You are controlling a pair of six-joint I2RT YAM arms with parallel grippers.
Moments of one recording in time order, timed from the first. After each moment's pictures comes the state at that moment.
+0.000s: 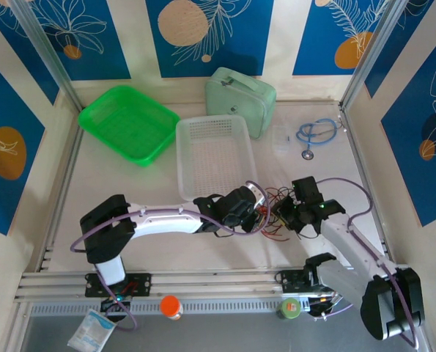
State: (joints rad) left arm -1.18 1.74 1.13 -0.11 0.01 -0.45; right arm 0.28 0.97 0.52 -0.68 -0.24 1.04
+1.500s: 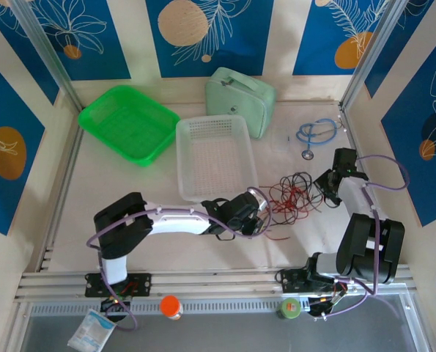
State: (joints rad) left arm -1.18 1.86 1.13 -0.11 0.03 -0.49; right arm -0.26 1.34 0.81 -0.59 0.06 0.66
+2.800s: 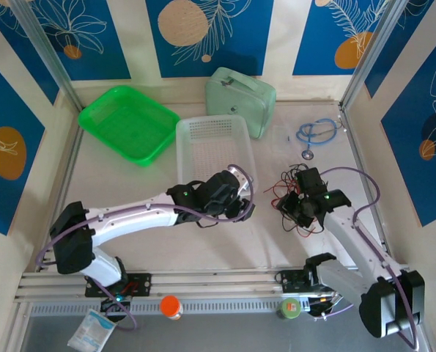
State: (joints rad) left arm -1.11 1.52 1.16 -0.38 -0.04 -0.43; right arm 0.26 0.98 0.68 -0.90 -0.10 0.91
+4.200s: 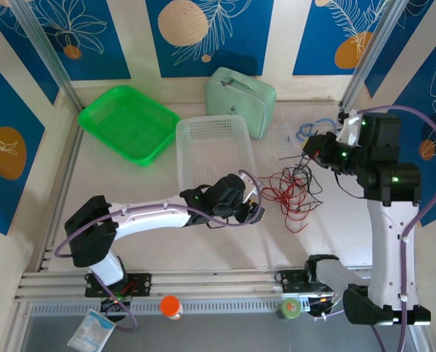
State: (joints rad) left arm -1.10 1.65 1.12 -0.11 0.10 -0.39; right arm -0.02 1.05 1.63 -1.21 -0.51 0.56
